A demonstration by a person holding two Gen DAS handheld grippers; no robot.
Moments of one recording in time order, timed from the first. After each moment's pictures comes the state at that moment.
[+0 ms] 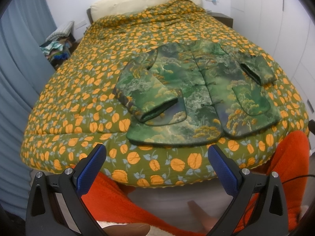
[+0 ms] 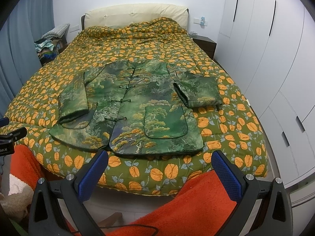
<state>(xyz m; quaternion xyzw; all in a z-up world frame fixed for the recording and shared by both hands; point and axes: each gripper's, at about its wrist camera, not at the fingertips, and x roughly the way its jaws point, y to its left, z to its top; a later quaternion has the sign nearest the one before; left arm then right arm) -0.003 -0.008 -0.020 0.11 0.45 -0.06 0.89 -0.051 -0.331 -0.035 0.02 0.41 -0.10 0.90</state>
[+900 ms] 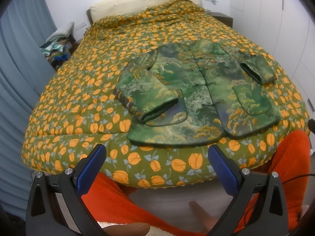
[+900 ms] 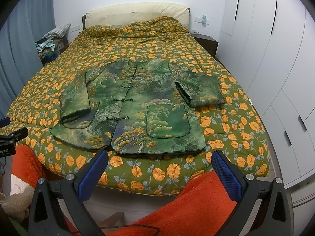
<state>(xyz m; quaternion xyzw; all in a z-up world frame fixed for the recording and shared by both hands) -0.001 -0.012 -0.018 0.12 0.44 -0.05 0.89 -0.049 -0.329 -0.035 0.03 0.42 -0.09 0.90</state>
